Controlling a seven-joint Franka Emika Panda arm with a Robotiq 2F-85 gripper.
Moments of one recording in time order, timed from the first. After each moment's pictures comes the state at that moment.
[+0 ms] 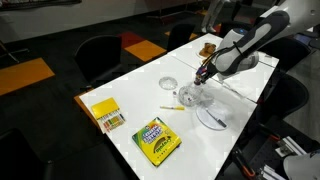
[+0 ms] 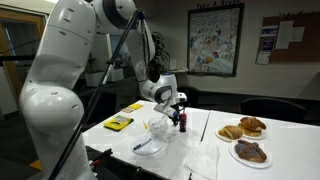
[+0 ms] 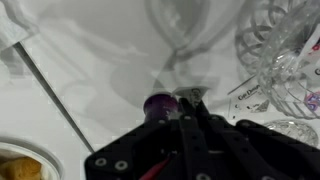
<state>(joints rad) -0.11 0.44 -0.02 -2.34 0.08 3.03 -0.10</state>
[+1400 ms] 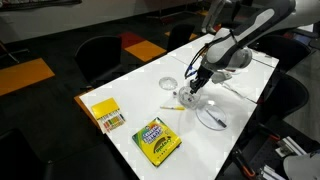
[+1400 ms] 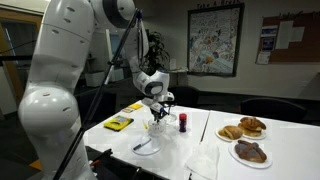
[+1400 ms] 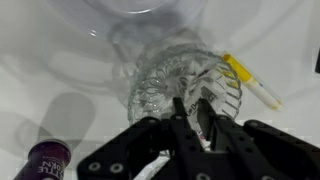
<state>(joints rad) -0.24 0.40 0.28 -2.33 0.29 2.77 -0.23</state>
